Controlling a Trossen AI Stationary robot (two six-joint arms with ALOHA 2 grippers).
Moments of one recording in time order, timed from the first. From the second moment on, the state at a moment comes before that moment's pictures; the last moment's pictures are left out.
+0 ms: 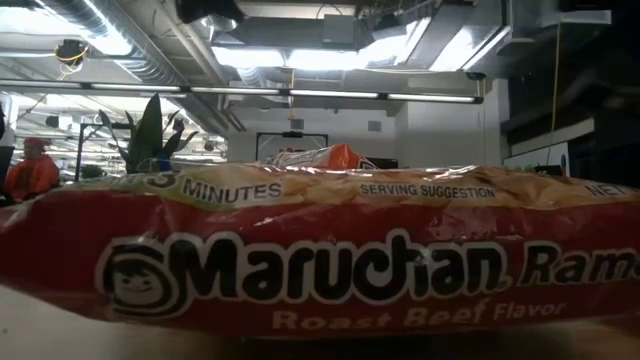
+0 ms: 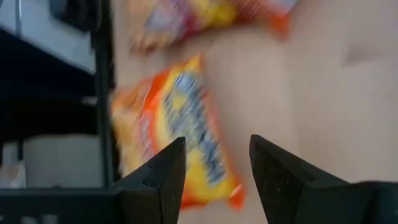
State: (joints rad) left arm -0.17 1.26 1.28 -0.81 -0.19 -0.51; right arm 0.65 1.45 0.87 -0.40 0.03 0.84
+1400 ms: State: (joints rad) left arm -0.29 1.26 0.94 -0.22 -0.17 -0.76; right arm 0.90 1.76 0.99 -0.39 0.24 2.07
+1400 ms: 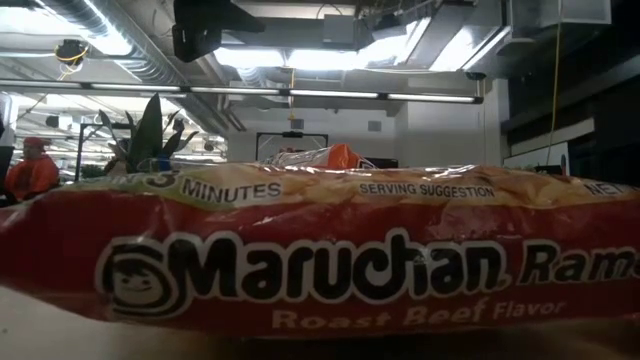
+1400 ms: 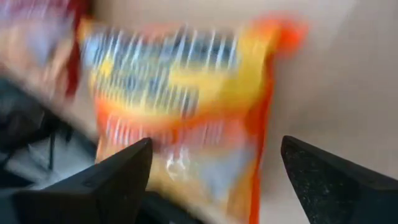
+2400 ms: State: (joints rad) left arm -0.22 1.25 0.94 -0.23 -0.10 -0.75; right arm 0.56 1.71 0.97 -0.39 0.23 1.75
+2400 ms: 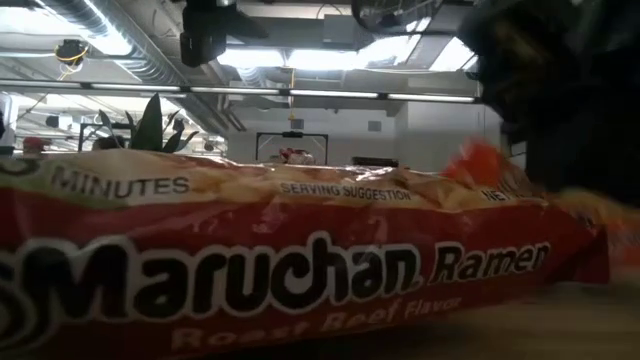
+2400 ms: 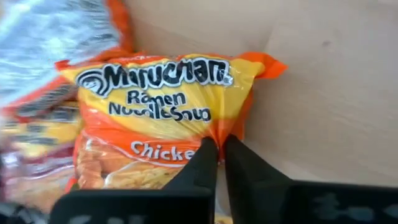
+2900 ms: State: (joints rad) left arm 0.03 1.24 0.94 -0.21 0.23 -0.87; right arm 0.55 1.47 0.97 -0.47 0.53 1.67
